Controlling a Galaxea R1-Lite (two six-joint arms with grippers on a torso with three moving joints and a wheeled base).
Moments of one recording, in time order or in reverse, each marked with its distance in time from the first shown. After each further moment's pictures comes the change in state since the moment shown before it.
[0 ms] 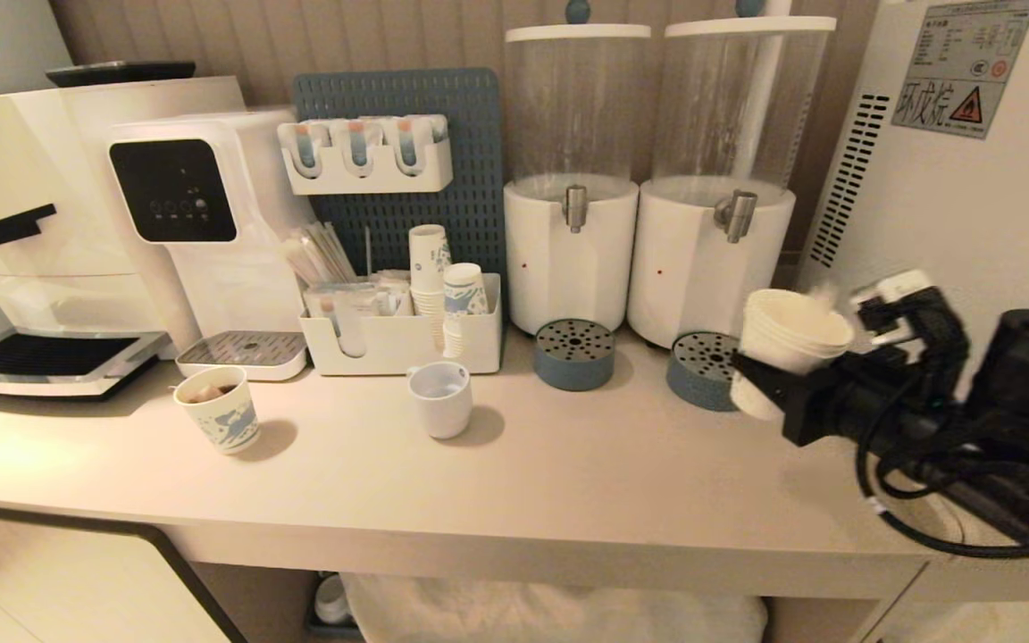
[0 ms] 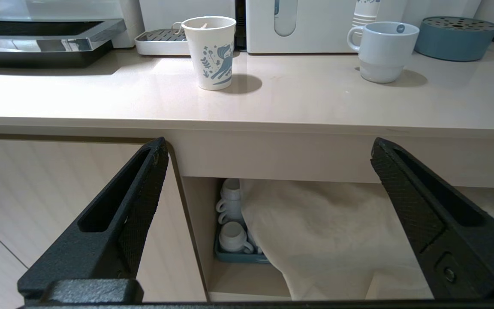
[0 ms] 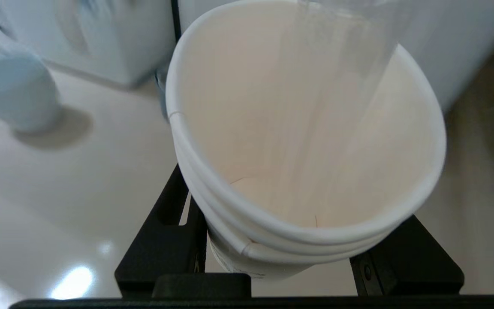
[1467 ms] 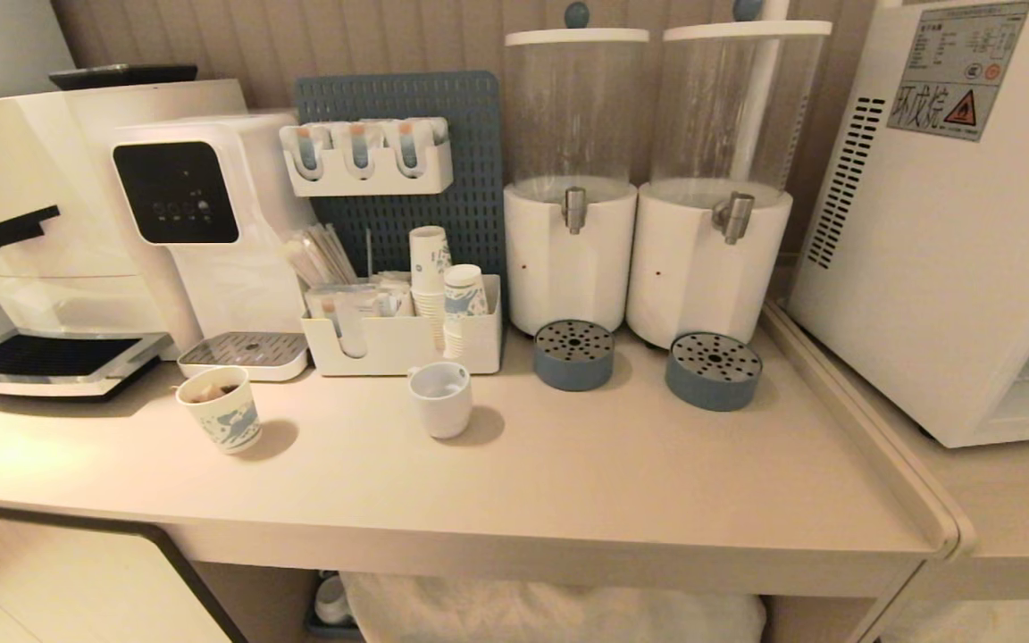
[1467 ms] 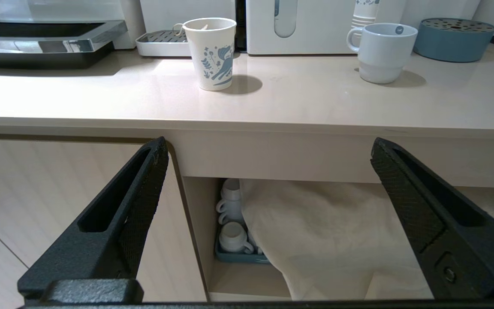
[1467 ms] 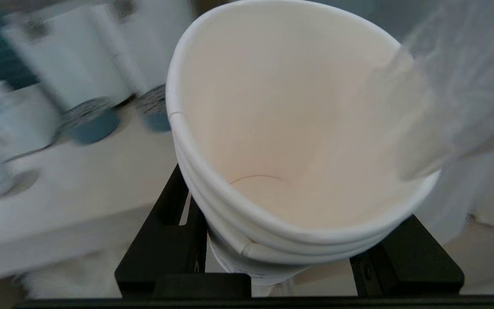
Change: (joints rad) left arm 0.000 0.000 0.000 0.000 0.000 0.001; right arm -0.339 -1.346 -0.375 1.673 -0.198 0.288
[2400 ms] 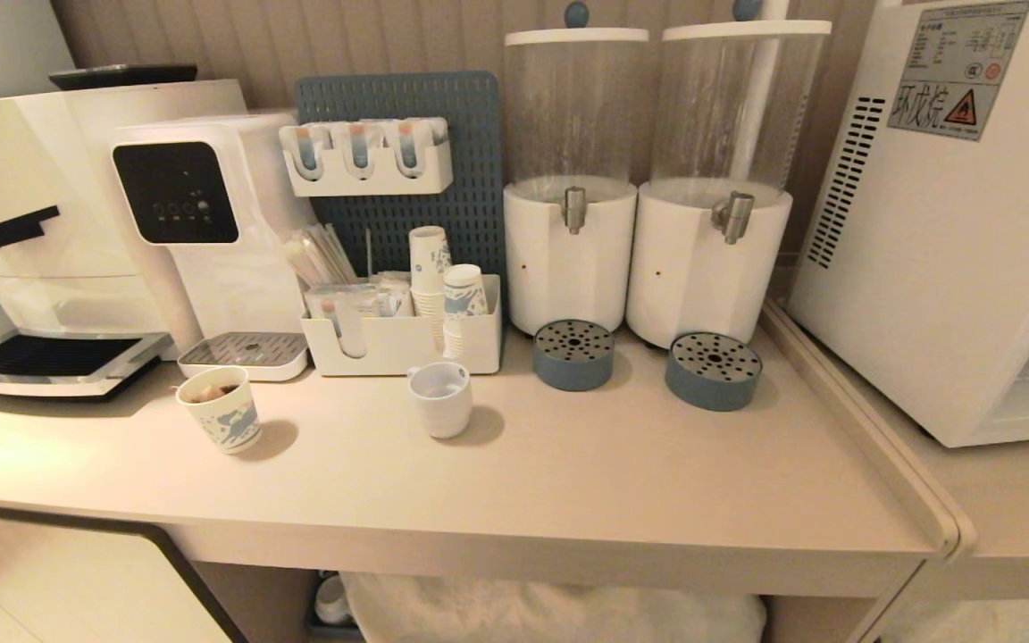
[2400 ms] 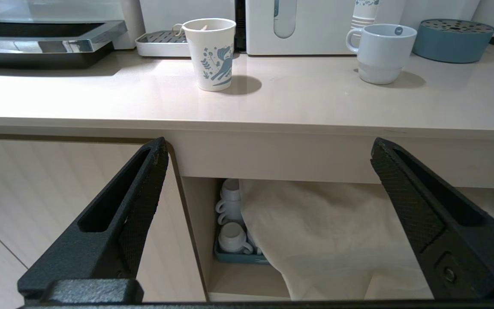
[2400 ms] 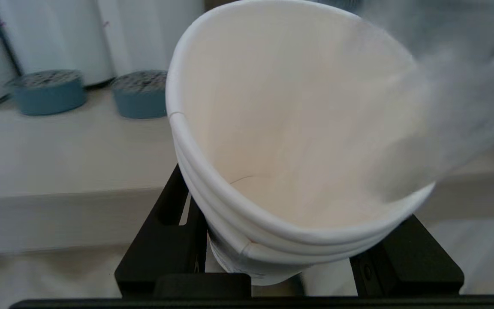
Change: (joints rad) left arm 0.000 0.000 0.000 -0.001 0.000 -0.003; right arm -0.034 -0.235 0.789 -0.755 0.048 -0.267
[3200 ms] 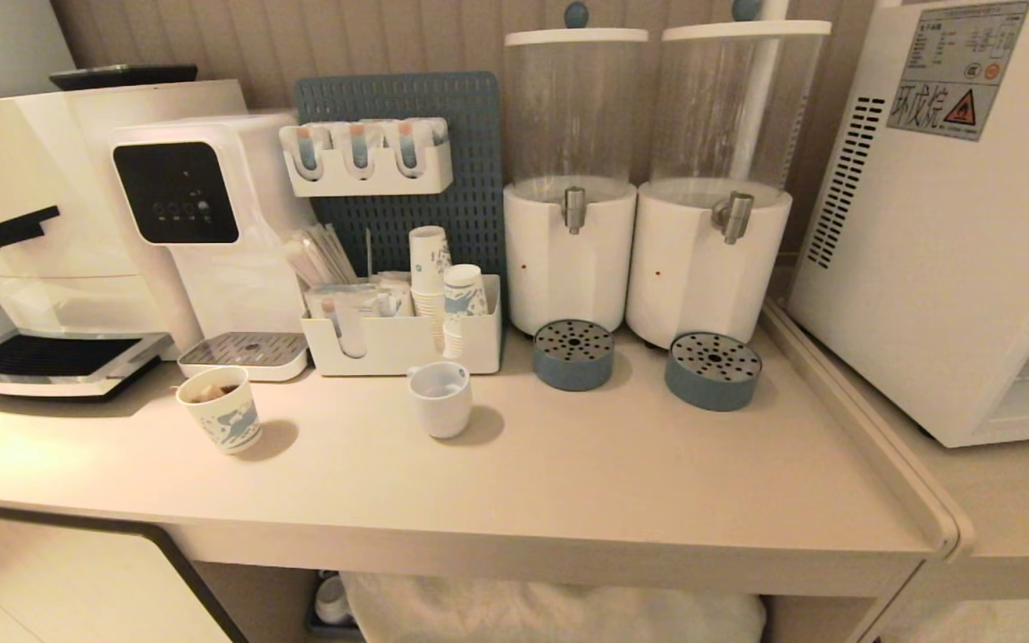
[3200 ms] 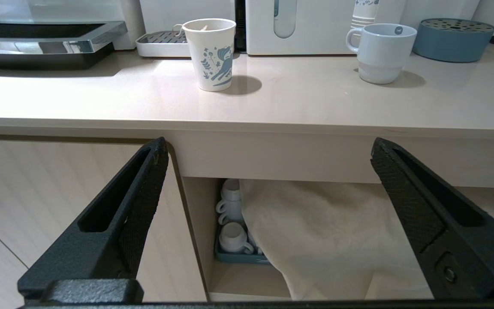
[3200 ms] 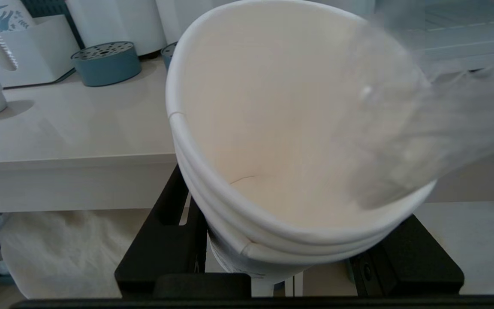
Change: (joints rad) left arm 0.000 0.000 0.000 0.000 0.000 0.004; right arm 0.000 0.000 0.041 0.067 0.148 0.134
